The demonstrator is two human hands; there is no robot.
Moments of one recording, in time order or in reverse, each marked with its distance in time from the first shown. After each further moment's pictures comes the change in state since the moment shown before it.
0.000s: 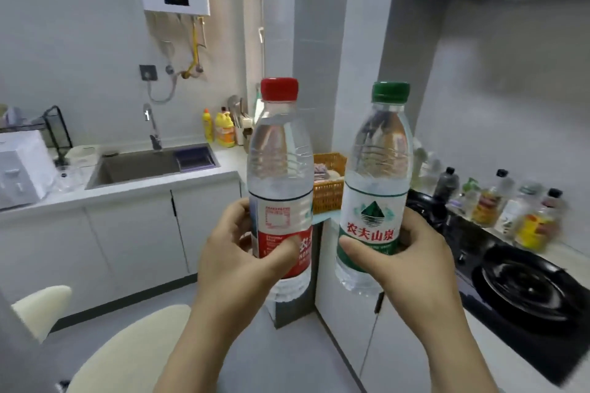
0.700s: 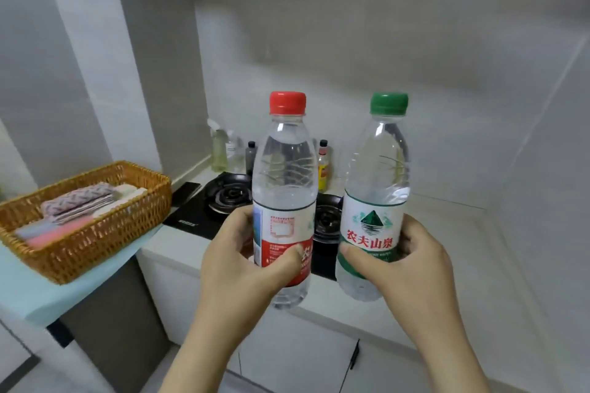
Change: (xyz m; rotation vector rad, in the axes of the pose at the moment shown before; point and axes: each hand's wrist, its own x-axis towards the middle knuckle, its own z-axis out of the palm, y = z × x) left_hand 0.054 0.009 0.222 -0.284 -0.736 0.090; right_hand 0.003 0.055 -0.147 -0.284 0.750 0.268
